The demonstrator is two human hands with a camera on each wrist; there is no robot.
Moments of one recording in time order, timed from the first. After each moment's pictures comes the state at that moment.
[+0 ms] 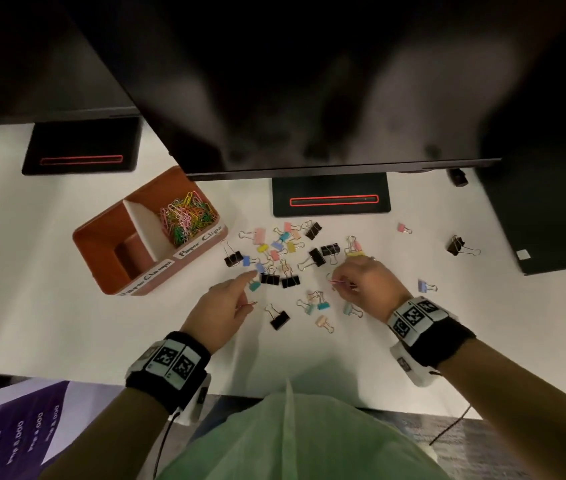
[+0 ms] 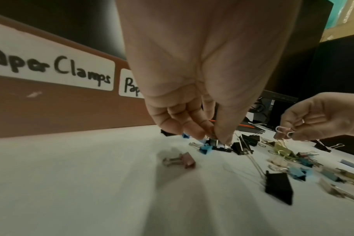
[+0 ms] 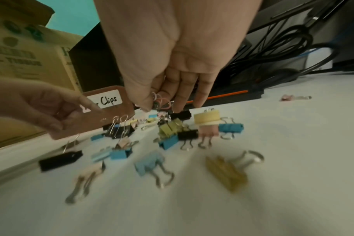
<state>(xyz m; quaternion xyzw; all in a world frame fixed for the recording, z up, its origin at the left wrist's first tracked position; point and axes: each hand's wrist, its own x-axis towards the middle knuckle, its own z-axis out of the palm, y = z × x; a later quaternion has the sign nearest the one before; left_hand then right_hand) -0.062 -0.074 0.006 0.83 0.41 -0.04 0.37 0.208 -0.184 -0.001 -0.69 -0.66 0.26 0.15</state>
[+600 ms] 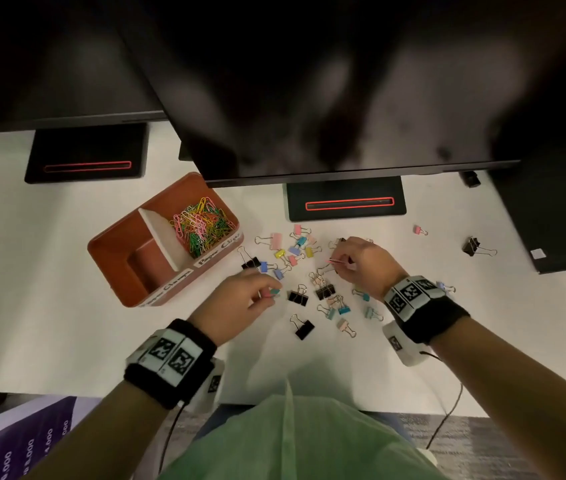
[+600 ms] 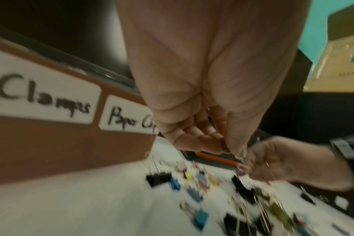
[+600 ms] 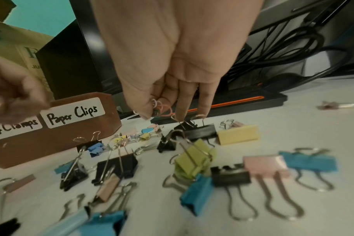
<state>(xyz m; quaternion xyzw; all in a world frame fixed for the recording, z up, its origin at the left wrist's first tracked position) -0.059 -0.040 0.043 0.84 0.32 -0.02 0.44 0.188 -0.130 0.011 -0.74 -0.59 0.29 0.10</state>
